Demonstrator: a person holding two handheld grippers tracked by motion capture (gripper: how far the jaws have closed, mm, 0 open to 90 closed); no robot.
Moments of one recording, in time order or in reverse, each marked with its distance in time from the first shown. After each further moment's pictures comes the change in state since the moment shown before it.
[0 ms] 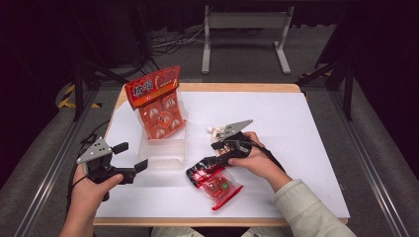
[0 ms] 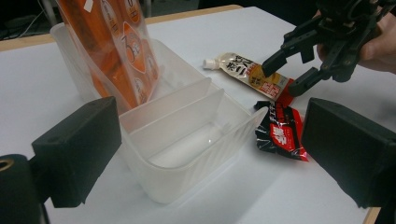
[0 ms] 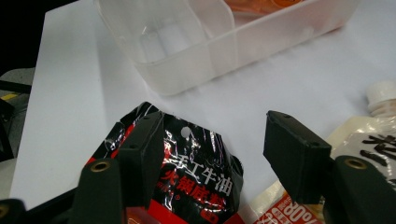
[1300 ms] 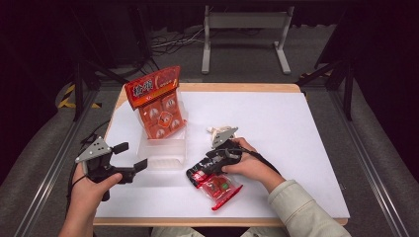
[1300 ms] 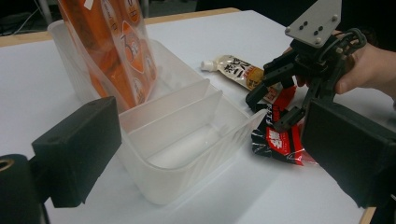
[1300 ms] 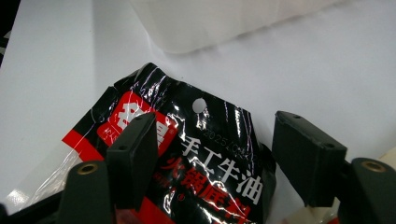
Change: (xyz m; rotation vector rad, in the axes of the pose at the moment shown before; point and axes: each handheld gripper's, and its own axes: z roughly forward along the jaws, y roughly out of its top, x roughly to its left) left arm 0.003 -0.001 0.000 -0.009 -0.017 -0.021; right arm 0.000 -0.013 0.037 0.117 0.059 -0.074
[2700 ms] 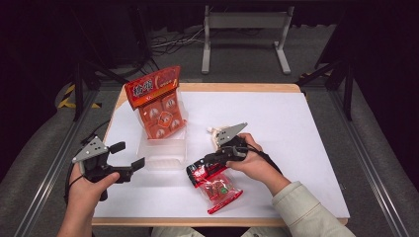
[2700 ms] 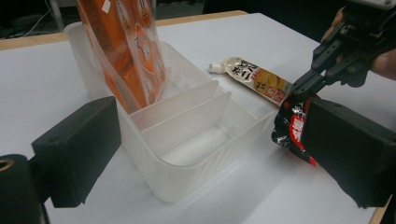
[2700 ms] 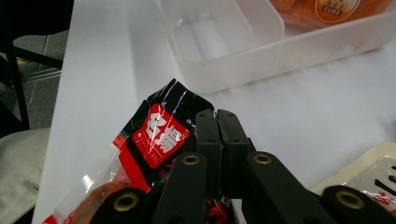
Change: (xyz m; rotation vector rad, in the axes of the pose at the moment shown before) left arm 0.002 0.000 -0.004 -0.010 0.023 -0.008; right arm 0.024 0.023 -0.045 -0.070 -0.024 -0.064
